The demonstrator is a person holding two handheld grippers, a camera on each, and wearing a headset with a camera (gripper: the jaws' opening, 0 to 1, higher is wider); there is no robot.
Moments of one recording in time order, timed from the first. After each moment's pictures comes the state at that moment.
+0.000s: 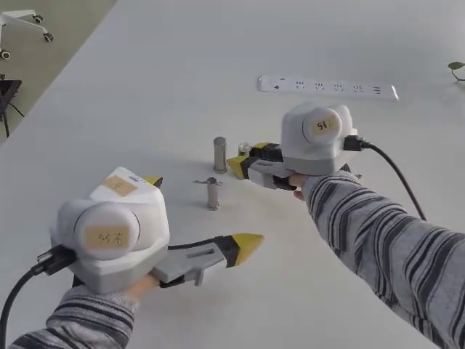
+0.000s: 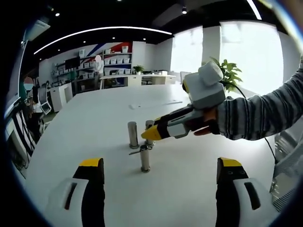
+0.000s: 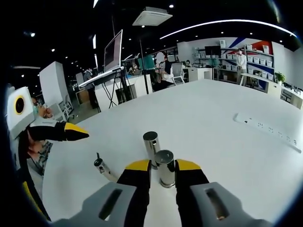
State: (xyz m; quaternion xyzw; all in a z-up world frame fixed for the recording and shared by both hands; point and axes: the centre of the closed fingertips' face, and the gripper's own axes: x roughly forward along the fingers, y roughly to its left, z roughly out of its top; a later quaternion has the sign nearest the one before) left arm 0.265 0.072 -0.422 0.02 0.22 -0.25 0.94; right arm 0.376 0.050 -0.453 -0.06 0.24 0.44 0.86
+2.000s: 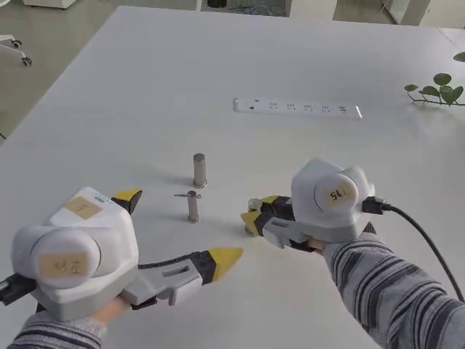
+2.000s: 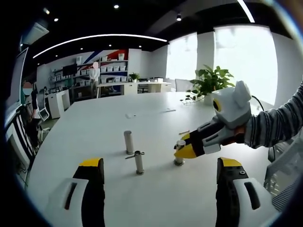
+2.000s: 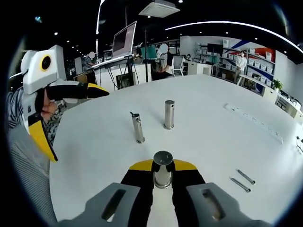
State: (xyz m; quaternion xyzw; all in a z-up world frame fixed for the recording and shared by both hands) left arm 0.246 0.067 -0.398 0.02 0.19 -0.26 0.95; right arm 0.299 -0.006 -0.458 -0.12 0.26 0.42 0.86
